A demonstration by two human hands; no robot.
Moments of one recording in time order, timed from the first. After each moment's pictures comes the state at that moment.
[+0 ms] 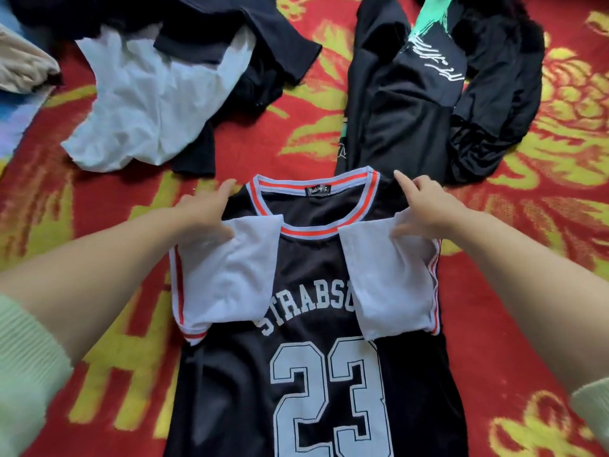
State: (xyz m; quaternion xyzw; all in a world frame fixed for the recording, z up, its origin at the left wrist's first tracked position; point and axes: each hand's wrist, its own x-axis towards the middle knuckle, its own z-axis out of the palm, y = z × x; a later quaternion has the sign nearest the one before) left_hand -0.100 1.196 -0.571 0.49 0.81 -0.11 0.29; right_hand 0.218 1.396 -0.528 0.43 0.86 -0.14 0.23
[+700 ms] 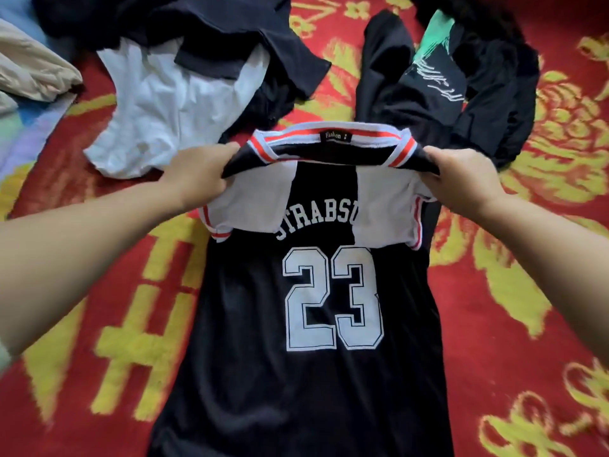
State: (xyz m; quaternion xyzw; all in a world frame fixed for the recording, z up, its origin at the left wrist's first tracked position) left_hand -0.129 1.212 -0.488 0.61 0.78 0.09 0.07; right_hand 0.196 1.414 -0.453 0.33 0.94 0.00 -0.07
